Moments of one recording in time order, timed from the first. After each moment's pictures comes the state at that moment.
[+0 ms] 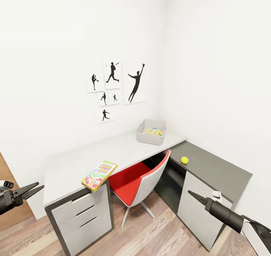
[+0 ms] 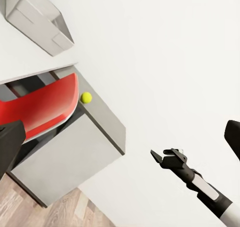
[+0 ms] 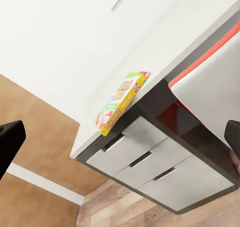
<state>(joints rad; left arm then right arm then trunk) -0.36 0.54 0.52 -0.87 0.33 0.77 -1.57 -0.27 -0.35 -0.12 -0.96 -0.71 0.48 0.99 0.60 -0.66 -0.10</state>
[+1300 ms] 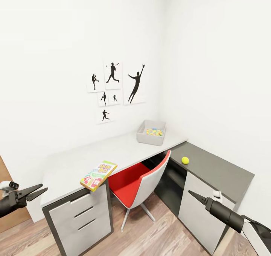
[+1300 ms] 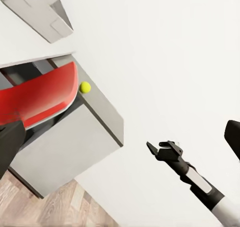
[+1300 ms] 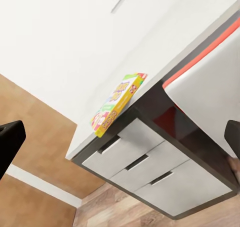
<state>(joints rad) -0.36 0.53 0.47 -0.86 0.33 0.79 -1.57 -0.27 -0.35 -0.13 -0.96 -0.71 0.48 0.99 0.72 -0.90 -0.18</state>
